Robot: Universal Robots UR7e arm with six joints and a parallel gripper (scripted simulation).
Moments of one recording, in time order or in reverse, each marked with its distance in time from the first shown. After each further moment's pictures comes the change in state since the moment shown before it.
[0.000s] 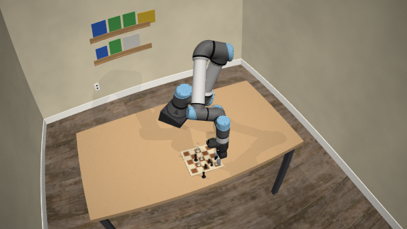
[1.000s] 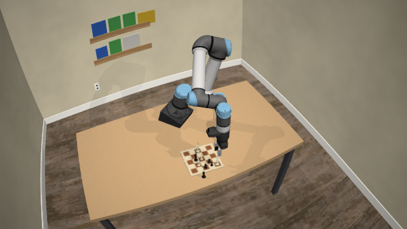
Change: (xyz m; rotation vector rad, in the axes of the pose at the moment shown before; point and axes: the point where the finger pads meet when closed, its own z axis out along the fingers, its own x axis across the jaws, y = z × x) arm 0.000 0.000 -0.087 0.001 -0.003 0.000
